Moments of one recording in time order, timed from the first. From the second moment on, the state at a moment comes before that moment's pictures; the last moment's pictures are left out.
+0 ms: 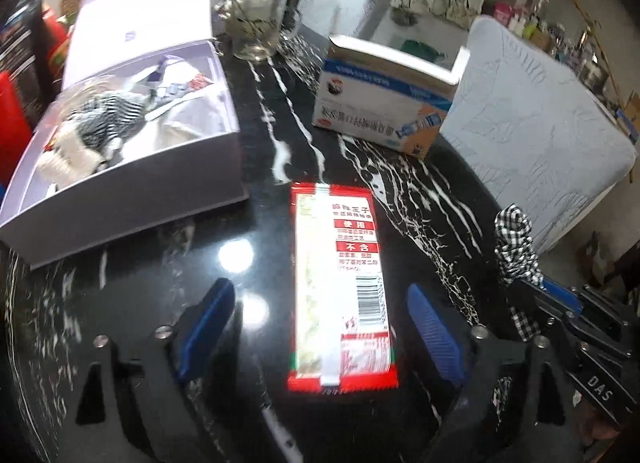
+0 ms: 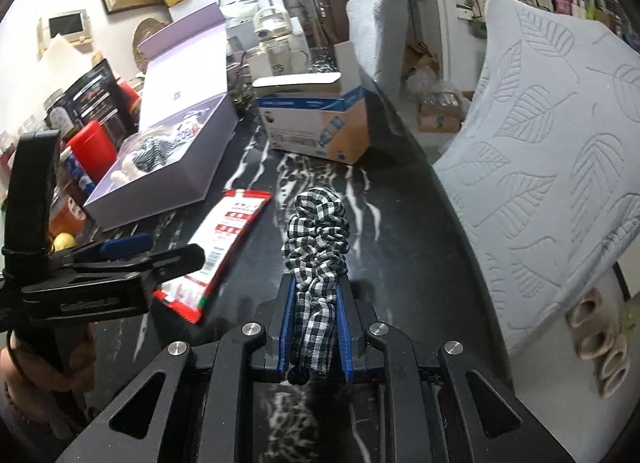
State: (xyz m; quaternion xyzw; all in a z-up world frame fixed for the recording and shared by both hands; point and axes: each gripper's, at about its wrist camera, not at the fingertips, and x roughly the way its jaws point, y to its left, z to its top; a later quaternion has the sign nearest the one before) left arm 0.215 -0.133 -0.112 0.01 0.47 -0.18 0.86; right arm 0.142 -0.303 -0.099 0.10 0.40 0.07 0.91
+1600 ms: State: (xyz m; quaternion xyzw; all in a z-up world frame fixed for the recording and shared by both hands) left arm 0.099 -0.025 -0.049 0.01 0.35 -0.12 0.93; right arm 0.107 -0.204 -0.079 0.11 0.39 0.20 0.89
